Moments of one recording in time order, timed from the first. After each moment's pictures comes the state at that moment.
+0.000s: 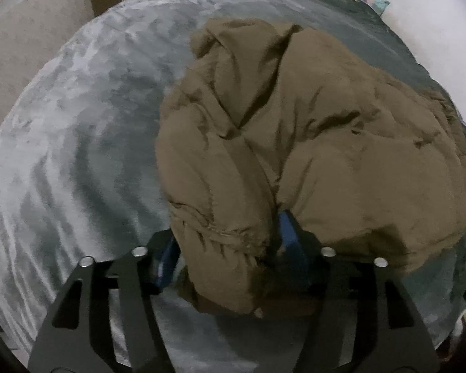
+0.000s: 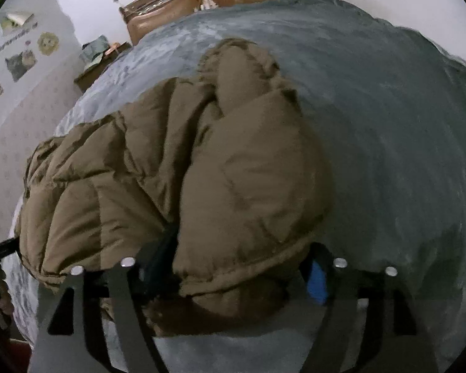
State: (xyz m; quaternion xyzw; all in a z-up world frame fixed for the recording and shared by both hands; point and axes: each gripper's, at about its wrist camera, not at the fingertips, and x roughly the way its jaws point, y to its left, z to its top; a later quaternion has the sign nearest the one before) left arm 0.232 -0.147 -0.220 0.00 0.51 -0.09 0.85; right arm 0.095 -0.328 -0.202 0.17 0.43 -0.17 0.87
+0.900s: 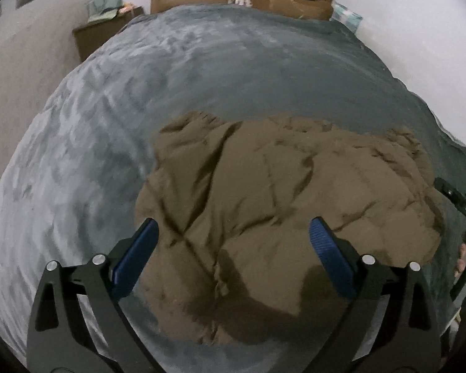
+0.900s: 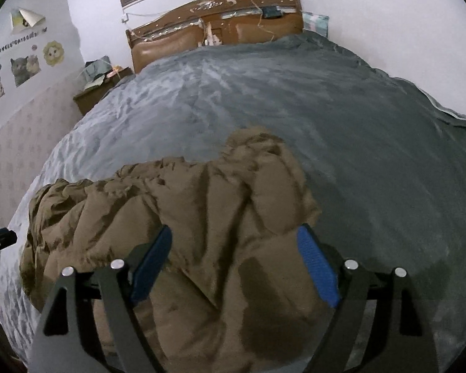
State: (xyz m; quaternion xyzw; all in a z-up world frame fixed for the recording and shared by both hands) left arm 0.266 -0.199 -0.137 0.02 0.45 -0.13 0.88; right arm 0.144 -0.295 -0.126 0.11 0.38 -0.18 0.90
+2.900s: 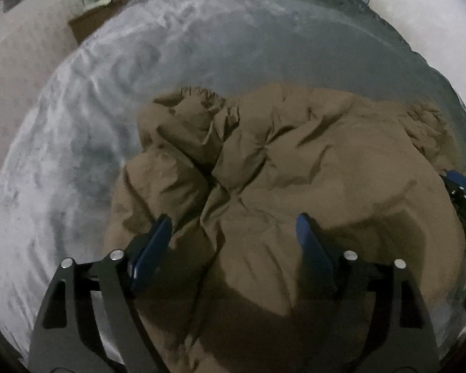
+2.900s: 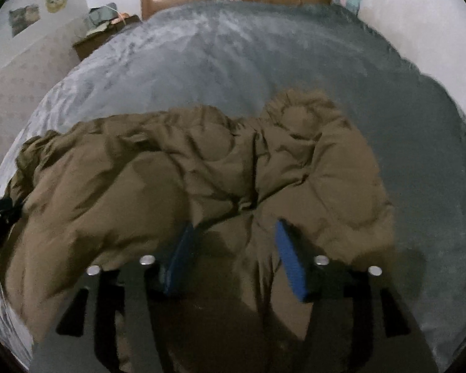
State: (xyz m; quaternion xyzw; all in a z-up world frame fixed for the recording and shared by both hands) left arm 0.320 -0.247 -0.190 0.06 0.50 -0.11 0.86; right arm 0.190 -0.266 -0.177 0.05 0.47 -0.16 0.87
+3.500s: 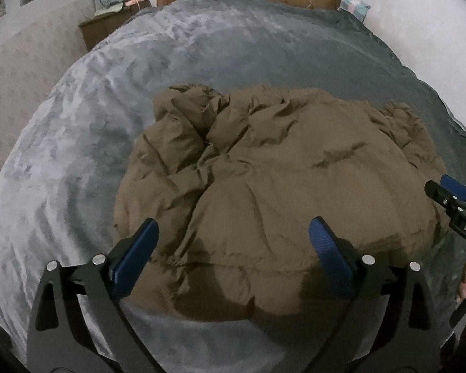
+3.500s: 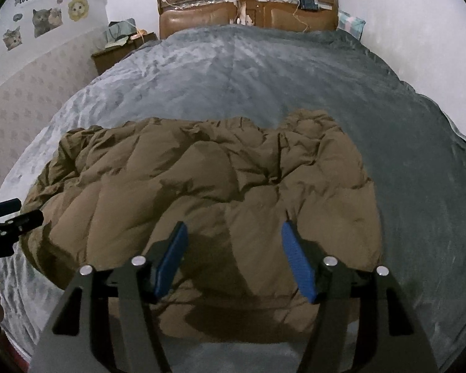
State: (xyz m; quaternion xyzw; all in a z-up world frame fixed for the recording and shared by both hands) left arm 0.247 -0.232 -0.171 0.03 0.46 -0.10 0.88; right arm 0.137 -0.216 -0.148 0.04 0.43 -0.15 0.89
